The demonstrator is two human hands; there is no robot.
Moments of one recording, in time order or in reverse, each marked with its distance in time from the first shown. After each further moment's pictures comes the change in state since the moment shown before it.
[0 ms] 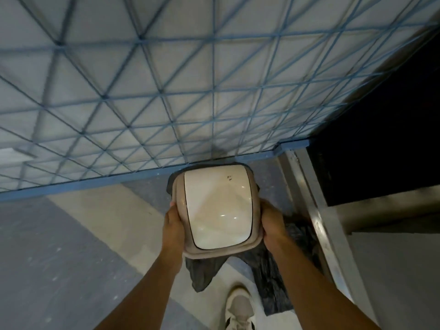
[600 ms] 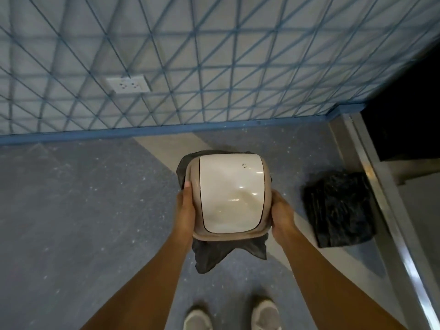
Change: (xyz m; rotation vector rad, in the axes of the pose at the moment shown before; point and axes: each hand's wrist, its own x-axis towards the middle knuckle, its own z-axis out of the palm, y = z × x) left_hand -0.058 -0.124 -0.282 -0.033 -0.088 0.106; right_hand -0.215 0.178 0.148 0.000 0.013 -0.033
